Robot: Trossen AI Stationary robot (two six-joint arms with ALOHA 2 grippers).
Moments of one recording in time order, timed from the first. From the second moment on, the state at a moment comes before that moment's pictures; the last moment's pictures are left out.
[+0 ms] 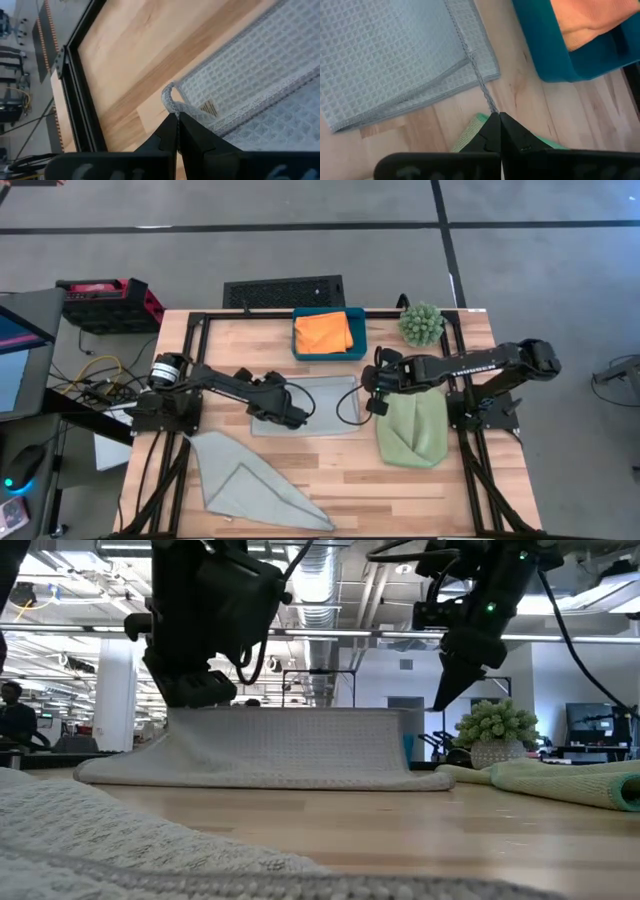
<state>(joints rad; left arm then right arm) -0.16 1.87 1.26 -1.42 -0.61 -1.21 0.01 1.43 0.91 -0.65 0.36 0.15</state>
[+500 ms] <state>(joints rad) -0.08 1.88 1.26 -1.35 -0.61 -1.07 -0.05 1.43 0.91 -0.64 0.37 0.15</state>
